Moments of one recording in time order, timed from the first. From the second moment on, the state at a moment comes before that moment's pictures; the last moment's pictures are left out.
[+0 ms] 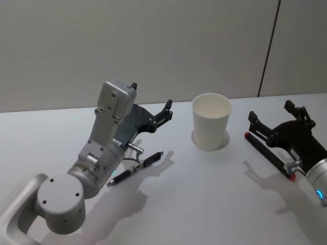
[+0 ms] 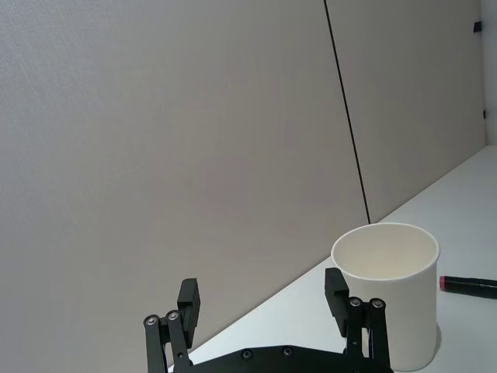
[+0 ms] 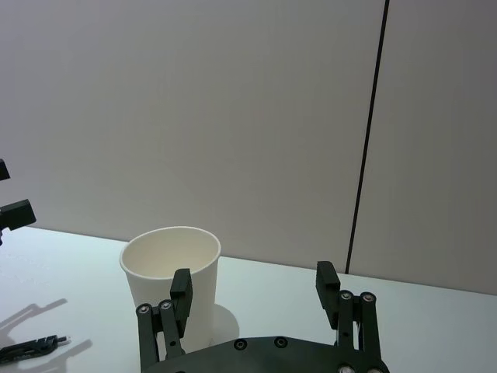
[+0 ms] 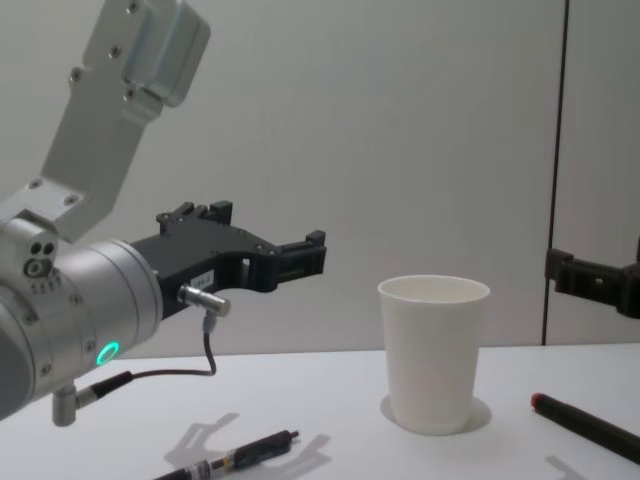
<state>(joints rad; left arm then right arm) -0.24 0.38 0.45 -1.63 -0.20 0.01 -0.01 -0.01 0.34 -0.23 -1.77 0.29 0.03 0.07</state>
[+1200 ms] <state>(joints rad) -0.24 0.38 0.45 -1.63 -0.20 0.01 -0.01 -0.01 0.34 -0.23 -1.77 0.29 0.03 0.07</state>
